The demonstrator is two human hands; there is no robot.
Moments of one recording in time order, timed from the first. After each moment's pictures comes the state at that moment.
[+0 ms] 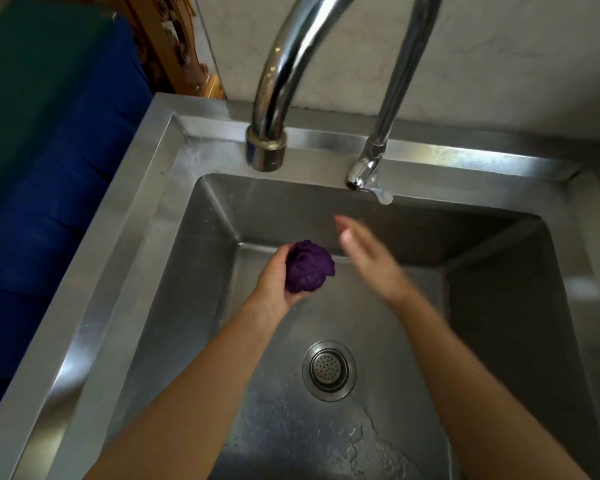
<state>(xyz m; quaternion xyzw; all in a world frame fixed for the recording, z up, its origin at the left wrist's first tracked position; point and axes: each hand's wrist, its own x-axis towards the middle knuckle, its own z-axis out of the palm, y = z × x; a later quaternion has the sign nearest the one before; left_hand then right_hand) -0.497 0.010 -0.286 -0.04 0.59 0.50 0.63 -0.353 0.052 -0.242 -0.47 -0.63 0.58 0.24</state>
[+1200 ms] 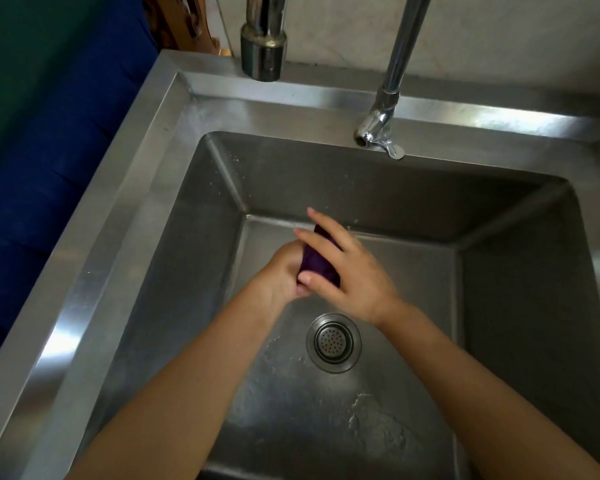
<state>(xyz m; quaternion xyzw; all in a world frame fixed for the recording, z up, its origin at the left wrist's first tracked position) -0.470 -0.019 -0.267 0.06 0.65 0.40 0.65 -0.350 -0.004 -0.256 -0.30 -0.87 0.35 0.19</state>
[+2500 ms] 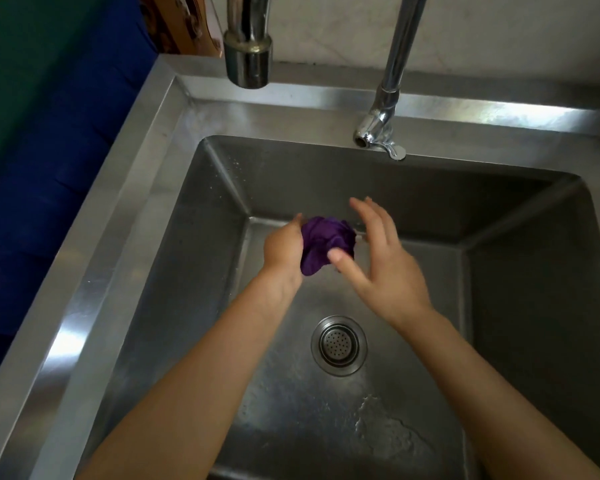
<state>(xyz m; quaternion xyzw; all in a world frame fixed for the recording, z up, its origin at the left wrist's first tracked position) -0.477 0.000 -0.261 0.04 0.72 0.48 0.50 -0.336 -0.001 -0.241 -0.48 -0.78 0.35 0.20</state>
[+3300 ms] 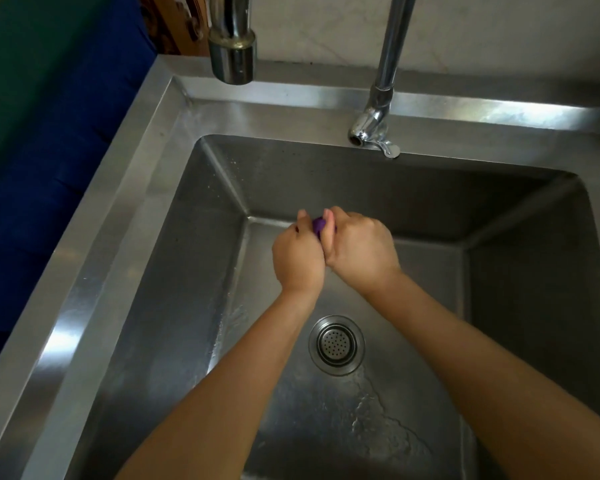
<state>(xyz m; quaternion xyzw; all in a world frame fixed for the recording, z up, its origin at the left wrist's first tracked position) -0.445 -0.009 -0.257 0.16 0.81 0.47 0.31 -0.373 0.020 -0.245 -0.47 -0.84 0.13 0.24</state>
